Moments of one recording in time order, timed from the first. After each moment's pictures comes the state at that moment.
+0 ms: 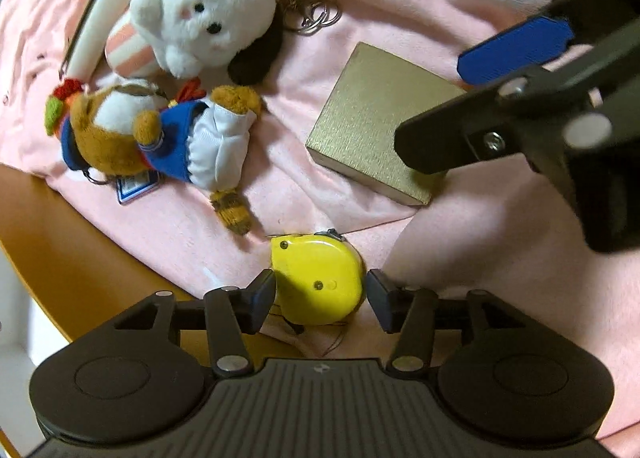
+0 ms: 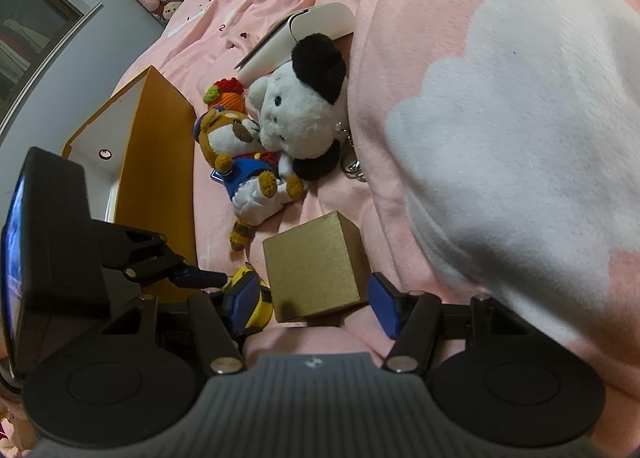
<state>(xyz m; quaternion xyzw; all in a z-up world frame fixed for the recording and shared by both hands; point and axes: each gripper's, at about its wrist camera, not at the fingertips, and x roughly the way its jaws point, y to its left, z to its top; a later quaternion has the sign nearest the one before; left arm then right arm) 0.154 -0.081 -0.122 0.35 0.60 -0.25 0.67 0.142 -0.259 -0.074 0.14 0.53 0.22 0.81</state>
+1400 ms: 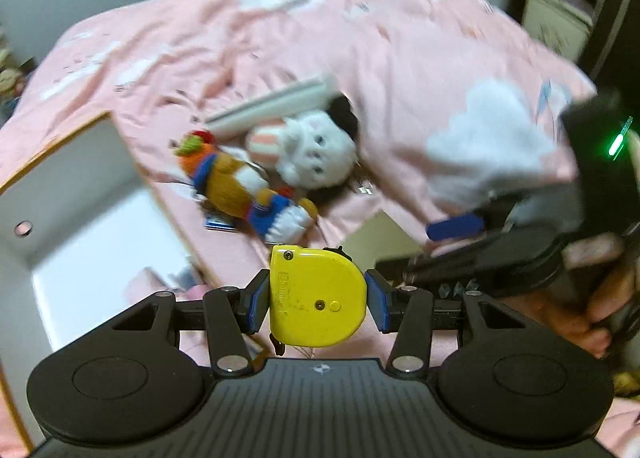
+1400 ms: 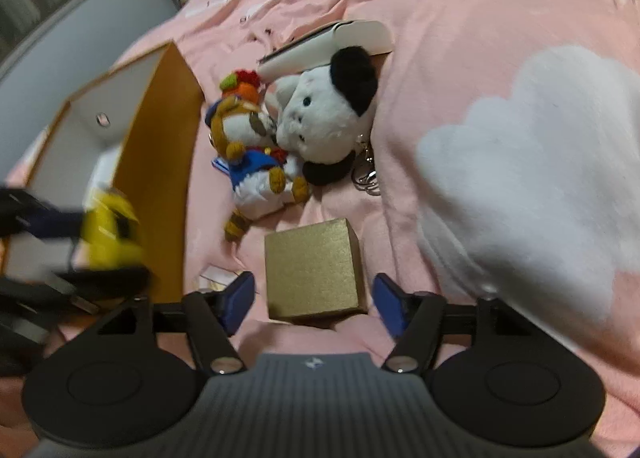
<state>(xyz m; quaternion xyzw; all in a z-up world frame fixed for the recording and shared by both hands) 0.104 -0.082 0.003 0.11 0.47 -0.20 0.85 0.127 -0.235 -0.065 0.03 0.49 0.22 0.84</state>
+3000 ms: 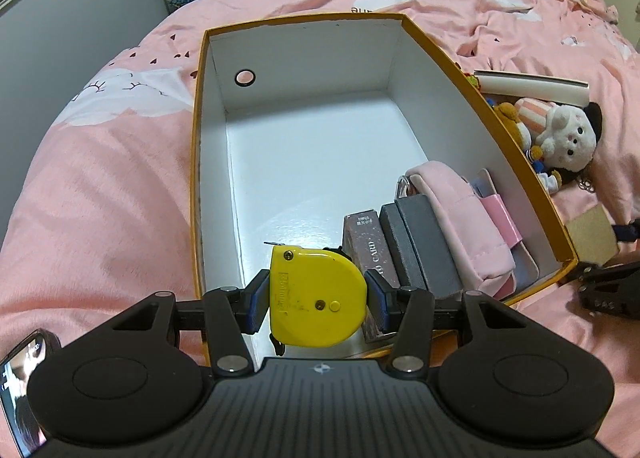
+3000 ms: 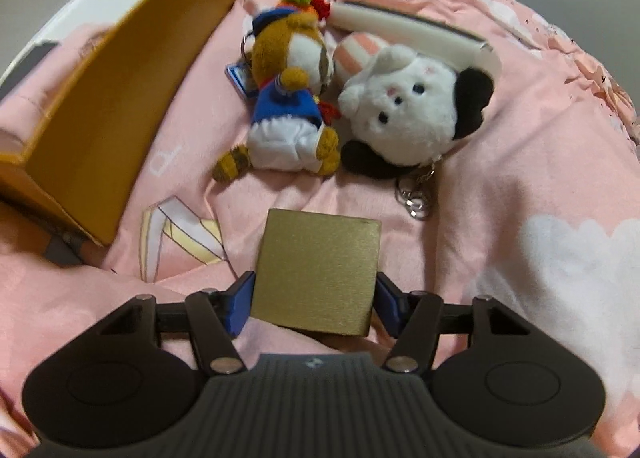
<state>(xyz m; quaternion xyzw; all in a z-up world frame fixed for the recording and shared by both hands) 0.114 0.057 -0.046 0.03 0.50 0.03 0.86 0.118 -0.145 -0.090 -0.26 0.47 0.18 0.82</state>
